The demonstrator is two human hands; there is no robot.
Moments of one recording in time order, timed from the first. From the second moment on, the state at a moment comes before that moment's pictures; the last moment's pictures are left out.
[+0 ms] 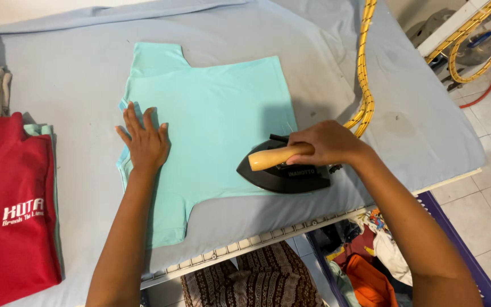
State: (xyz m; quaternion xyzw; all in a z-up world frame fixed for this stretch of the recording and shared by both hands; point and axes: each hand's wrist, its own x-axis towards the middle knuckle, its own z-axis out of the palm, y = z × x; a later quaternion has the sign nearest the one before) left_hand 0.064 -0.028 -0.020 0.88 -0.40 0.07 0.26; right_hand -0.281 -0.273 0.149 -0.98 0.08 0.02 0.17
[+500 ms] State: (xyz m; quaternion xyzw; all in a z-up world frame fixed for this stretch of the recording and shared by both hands) left_hand 0.077 -0.014 -0.011 0.90 -0.39 0.00 0.16; right_hand -0.219 -0.280 0.088 -0.89 0.36 -0.24 -0.14
